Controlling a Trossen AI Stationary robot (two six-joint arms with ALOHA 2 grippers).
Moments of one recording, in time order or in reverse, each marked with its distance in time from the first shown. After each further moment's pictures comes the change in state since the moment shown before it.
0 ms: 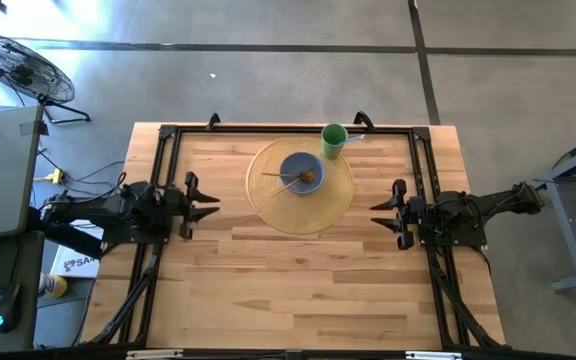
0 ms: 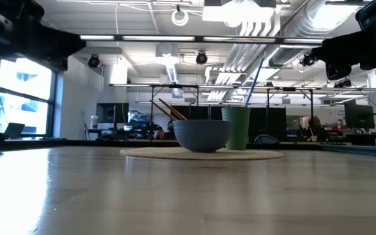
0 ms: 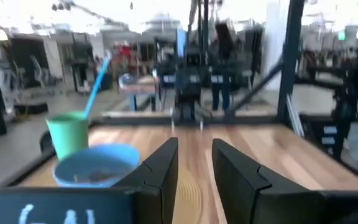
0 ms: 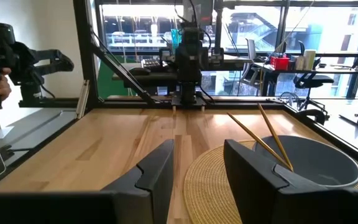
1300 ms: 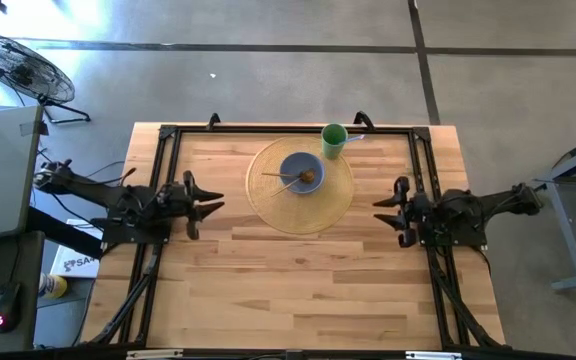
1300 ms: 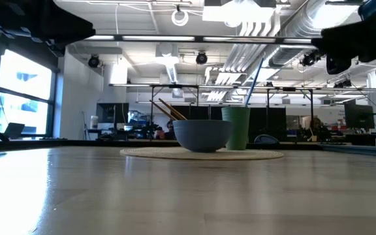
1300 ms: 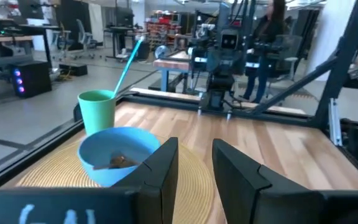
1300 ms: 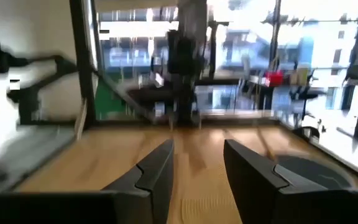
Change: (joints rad) left arm -0.302 0.359 0.220 0.036 -0.495 -0.097; right arm 0.000 -0.028 0.016 0.063 0.018 0.000
